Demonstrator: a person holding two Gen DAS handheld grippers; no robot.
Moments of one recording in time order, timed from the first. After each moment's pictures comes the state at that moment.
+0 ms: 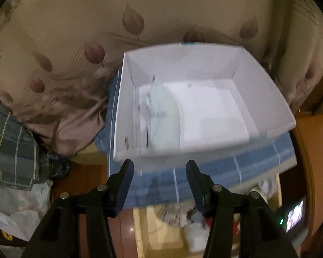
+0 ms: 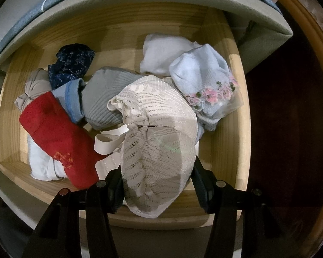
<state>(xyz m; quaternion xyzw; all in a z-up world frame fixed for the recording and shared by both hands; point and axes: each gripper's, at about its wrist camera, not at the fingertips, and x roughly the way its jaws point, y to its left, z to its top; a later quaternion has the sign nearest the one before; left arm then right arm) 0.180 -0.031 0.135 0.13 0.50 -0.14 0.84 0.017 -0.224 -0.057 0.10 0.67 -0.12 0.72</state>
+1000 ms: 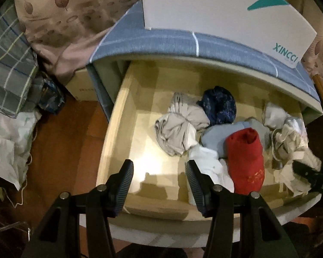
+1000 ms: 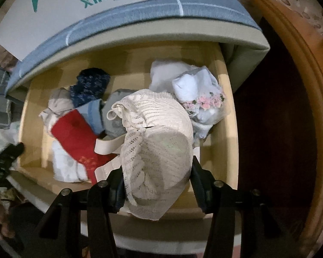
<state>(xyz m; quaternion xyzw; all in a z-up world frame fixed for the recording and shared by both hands) 0.055 0.023 -0.022 0.04 0.57 -0.07 0.82 -0.017 -0.248 -0.007 0.15 0.62 -0.09 0.76</state>
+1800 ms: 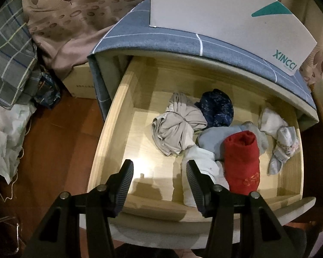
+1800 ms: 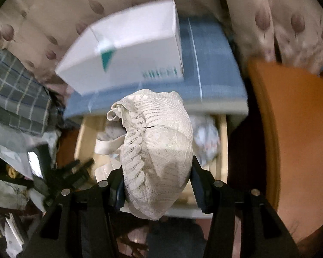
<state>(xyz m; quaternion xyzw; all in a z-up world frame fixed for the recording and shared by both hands) 0.050 0.030 -0.024 0.00 0.56 -0.07 0.83 -0.021 -0.241 0.139 0.16 0.54 -0.04 0.83</state>
